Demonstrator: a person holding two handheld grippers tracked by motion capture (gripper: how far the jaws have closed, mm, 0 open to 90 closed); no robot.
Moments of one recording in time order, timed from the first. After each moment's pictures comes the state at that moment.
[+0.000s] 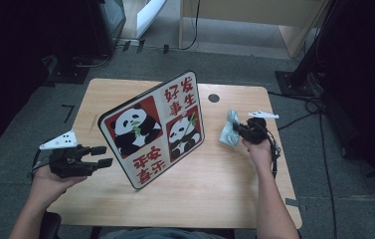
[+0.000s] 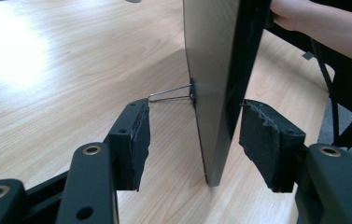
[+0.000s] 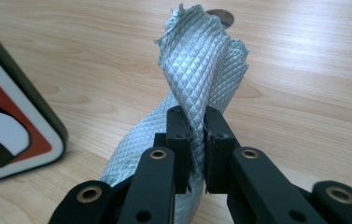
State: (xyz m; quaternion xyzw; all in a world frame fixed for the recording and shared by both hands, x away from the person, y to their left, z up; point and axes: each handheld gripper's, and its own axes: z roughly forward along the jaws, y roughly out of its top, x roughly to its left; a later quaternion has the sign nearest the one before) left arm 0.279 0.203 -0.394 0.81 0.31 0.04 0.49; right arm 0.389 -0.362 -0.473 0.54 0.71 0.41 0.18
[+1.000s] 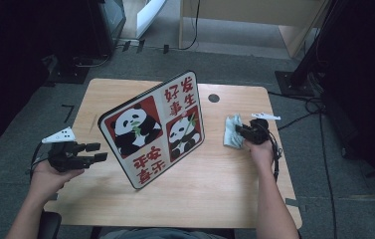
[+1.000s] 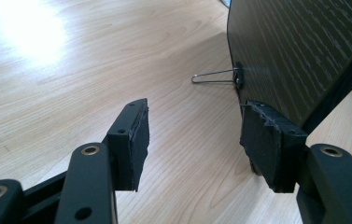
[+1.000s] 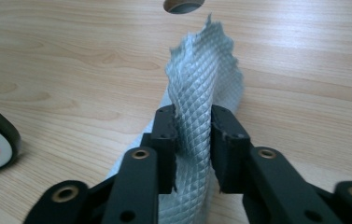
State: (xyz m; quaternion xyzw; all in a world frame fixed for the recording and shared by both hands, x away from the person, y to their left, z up) left arm 0.306 0.222 -0.421 0.81 0.36 0.04 0.46; right arm 0.398 -0.375 -0.494 0.57 0.69 0.40 0.17
